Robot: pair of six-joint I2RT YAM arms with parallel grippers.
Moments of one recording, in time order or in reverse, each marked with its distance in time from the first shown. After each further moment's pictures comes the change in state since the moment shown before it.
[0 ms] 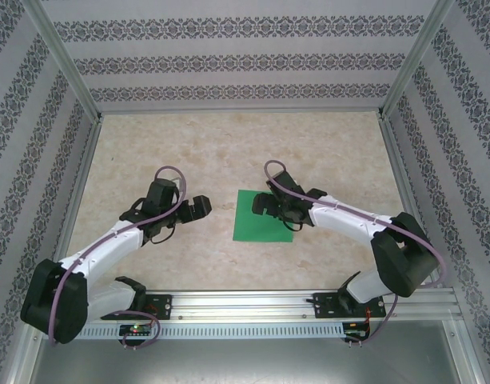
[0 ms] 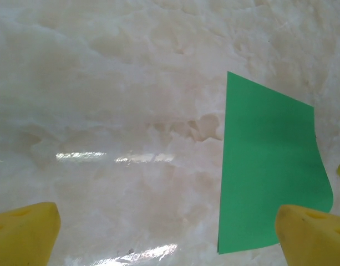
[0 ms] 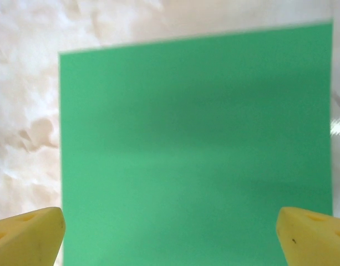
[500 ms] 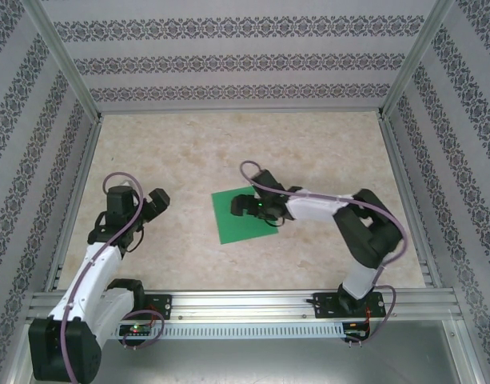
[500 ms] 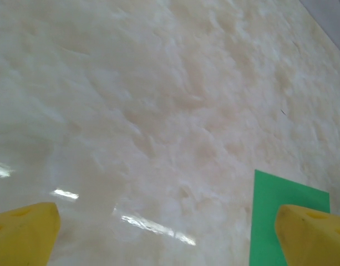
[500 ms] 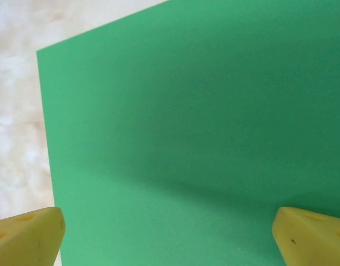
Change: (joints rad) left arm 0.352 -0.281 -0.087 -0.128 -0.075 -0.007; right arm 0.016 0.223 -0.010 0.269 -0.191 -0.040
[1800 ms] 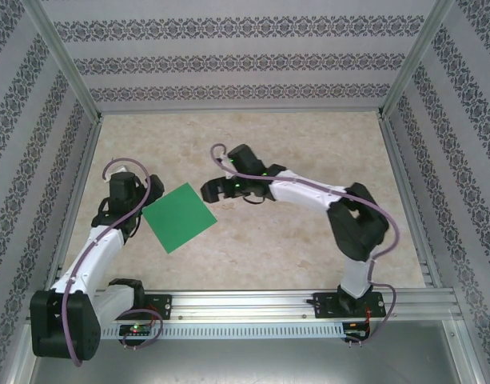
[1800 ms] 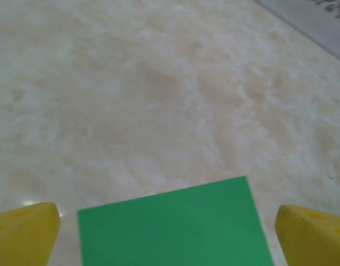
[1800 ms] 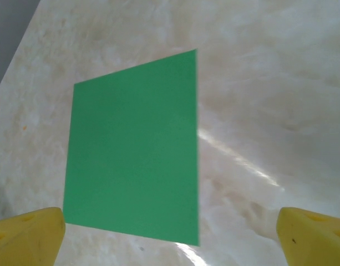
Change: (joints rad) left arm 0.014 0.130 0.089 0.090 -0.274 0.092; right arm 0.089 0.192 0.485 -0.112 -0.209 -0.344
